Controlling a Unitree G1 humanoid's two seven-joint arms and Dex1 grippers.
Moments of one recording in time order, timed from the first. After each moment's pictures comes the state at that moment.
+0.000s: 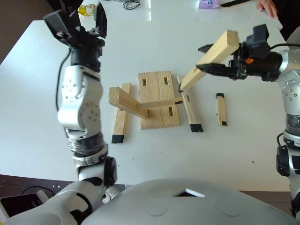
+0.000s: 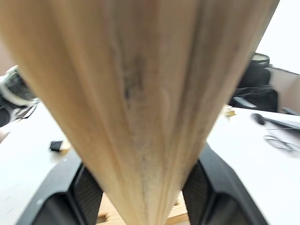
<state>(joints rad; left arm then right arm) -0.35 0.07 0.17 -0.45 -0.34 0.45 0.21 -0.49 -0.69 -0.03 -0.13 0.61 0.43 1.29</state>
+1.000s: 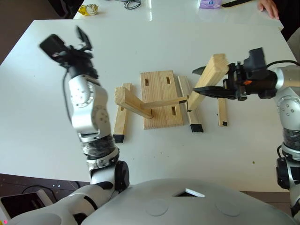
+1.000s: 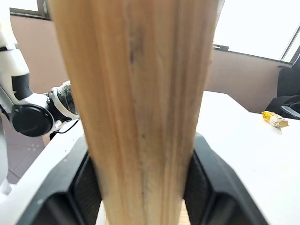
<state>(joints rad) -0.32 0.02 0.34 -0.39 -0.24 0.37 0.35 -0.36 -0.68 -0.09 -0.26 0.75 0.45 1.27</state>
